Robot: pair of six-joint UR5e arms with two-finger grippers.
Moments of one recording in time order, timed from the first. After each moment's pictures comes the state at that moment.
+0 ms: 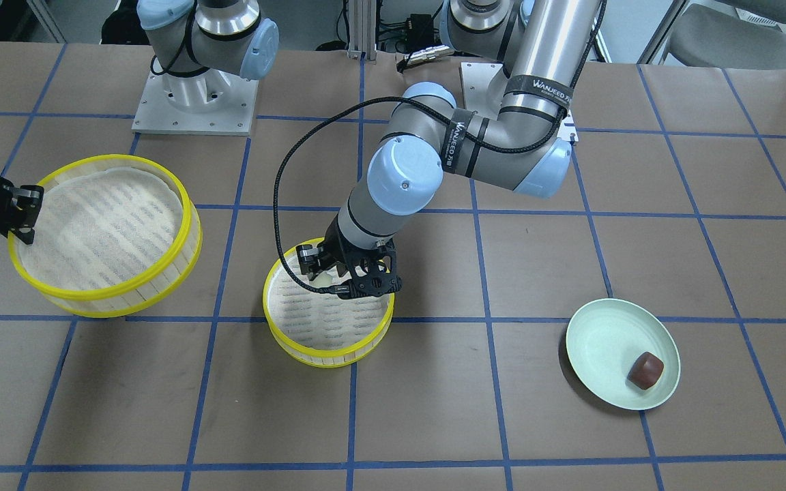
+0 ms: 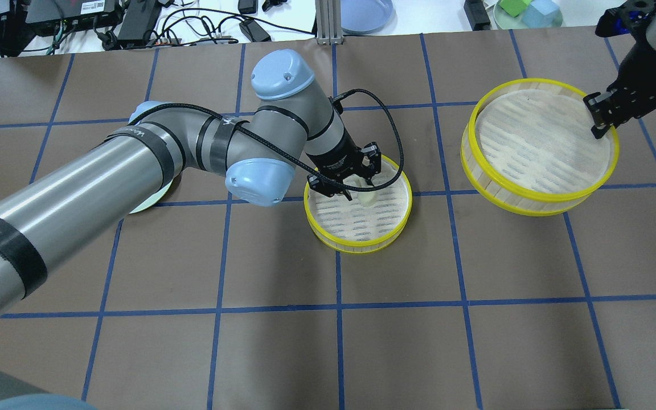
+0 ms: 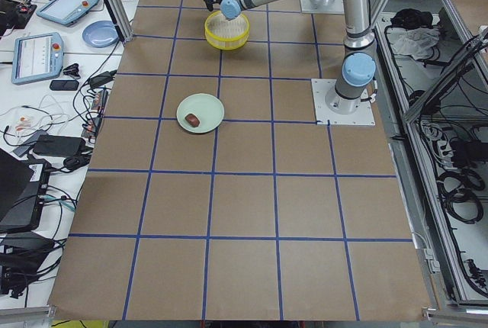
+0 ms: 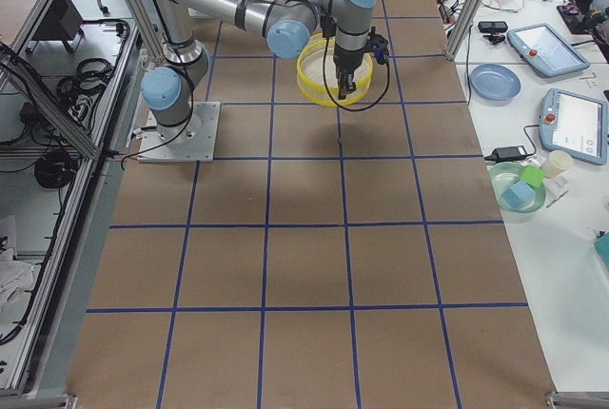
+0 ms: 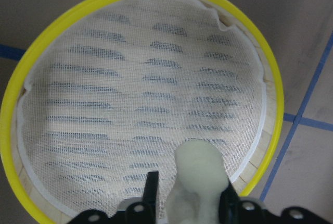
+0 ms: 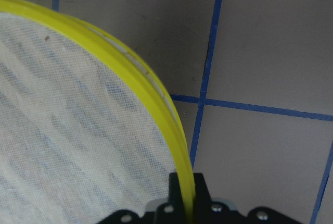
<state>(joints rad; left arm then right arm) -1.91 -1.99 -1.68 -0.98 1.22 -0.64 1.23 -1.48 1.66 -1.75 -1.61 -0.48</state>
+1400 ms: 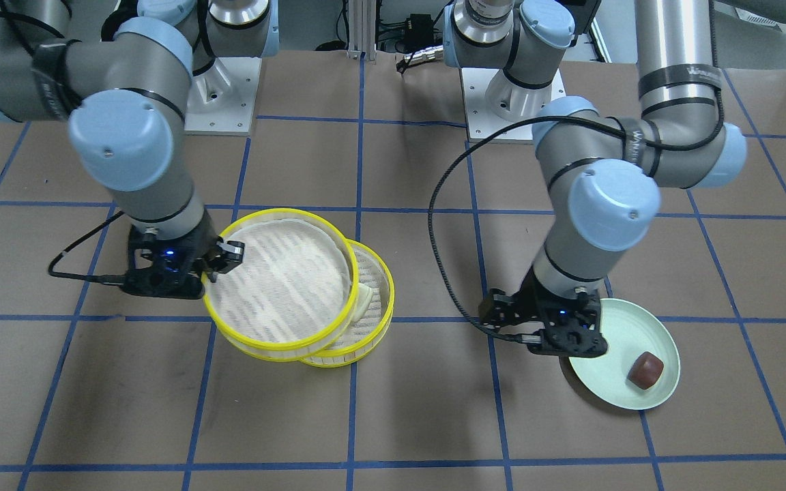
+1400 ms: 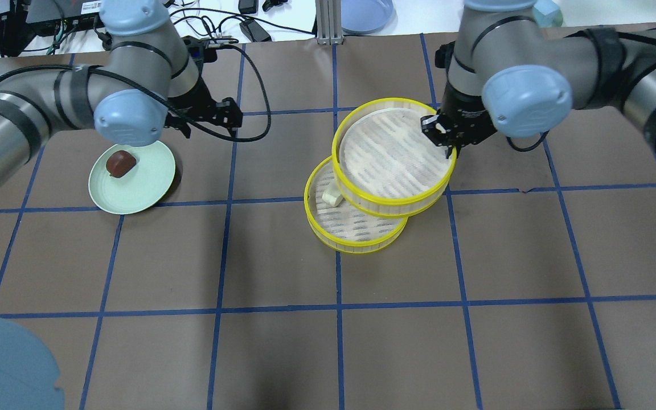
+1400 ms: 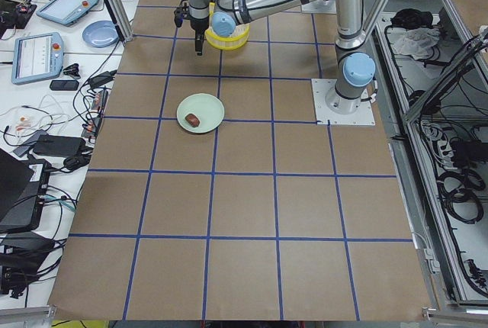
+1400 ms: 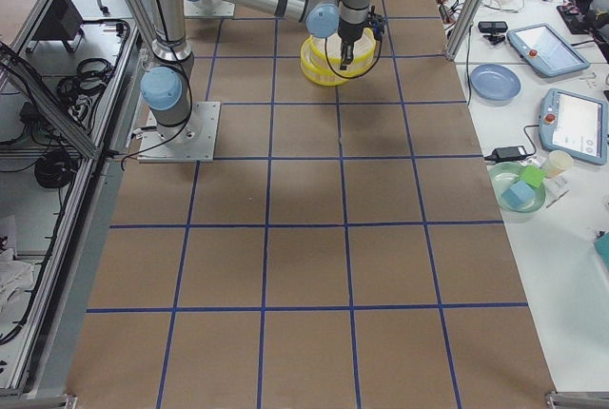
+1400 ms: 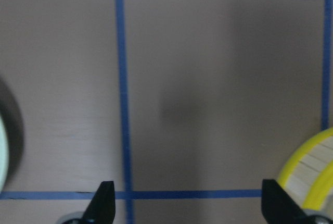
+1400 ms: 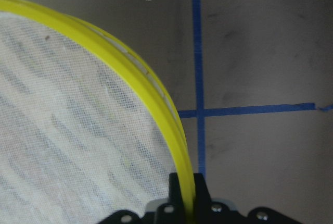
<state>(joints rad) -1.52 -1.93 -1.64 -1.06 1.57 0.15 1.68 -1.30 1.66 -1.87 -1.62 0.16</state>
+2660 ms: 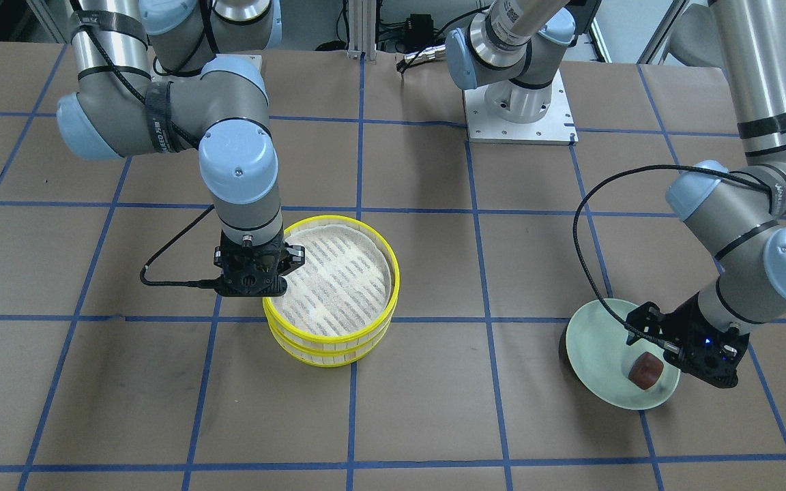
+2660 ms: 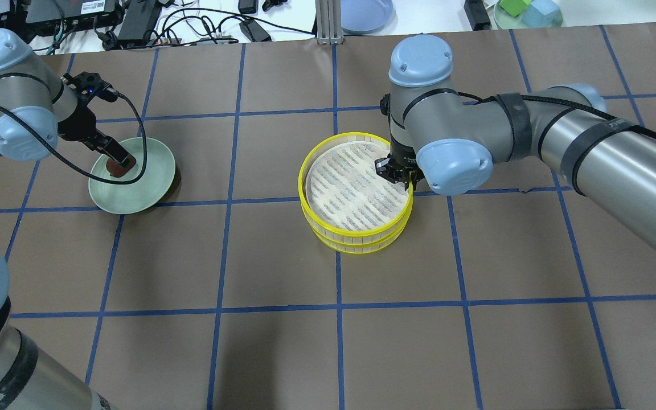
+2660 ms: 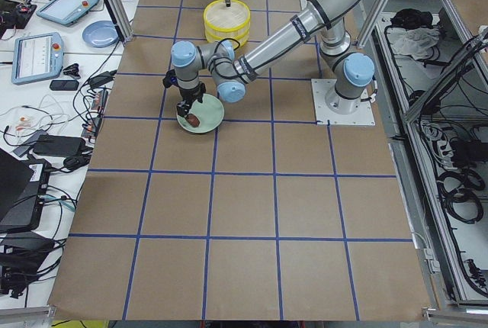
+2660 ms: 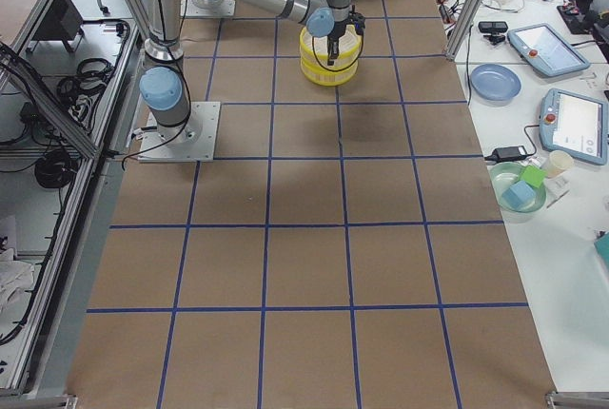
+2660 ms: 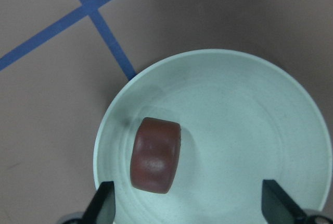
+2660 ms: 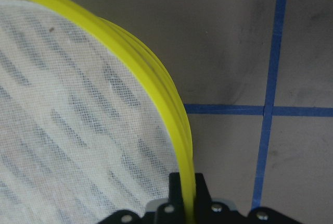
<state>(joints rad) -1.18 -2.06 -1.66 -0.96 1.56 0.93 1.78 -1.25 1.78 -2.05 -1.65 0.15</state>
